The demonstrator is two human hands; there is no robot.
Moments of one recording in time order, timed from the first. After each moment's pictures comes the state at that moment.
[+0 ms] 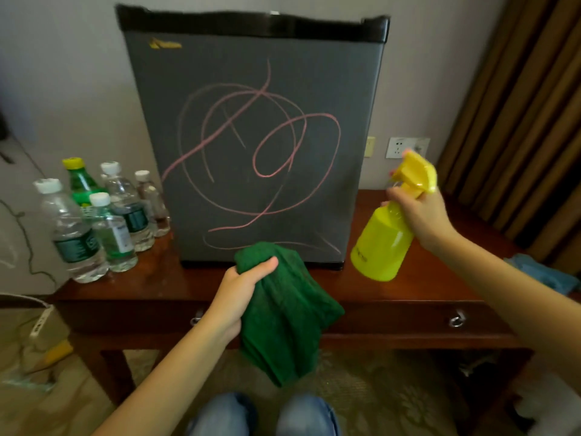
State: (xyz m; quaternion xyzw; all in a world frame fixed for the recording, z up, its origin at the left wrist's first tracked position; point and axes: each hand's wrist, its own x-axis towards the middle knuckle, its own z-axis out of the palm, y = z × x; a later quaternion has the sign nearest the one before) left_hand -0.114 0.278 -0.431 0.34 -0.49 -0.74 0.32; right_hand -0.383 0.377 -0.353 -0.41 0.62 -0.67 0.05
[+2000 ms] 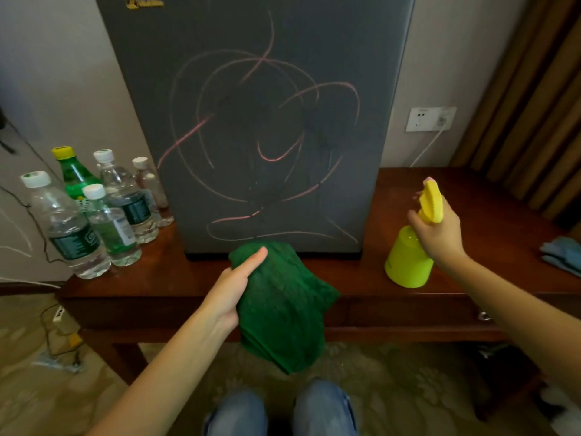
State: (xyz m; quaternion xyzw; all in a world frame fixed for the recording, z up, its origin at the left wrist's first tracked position) left_hand -0.118 0.232 -0.455 0.38 -0.42 -0.78 0.26; right_hand -0.438 0.357 -0.442 -0.38 0.76 -0.53 -0.07
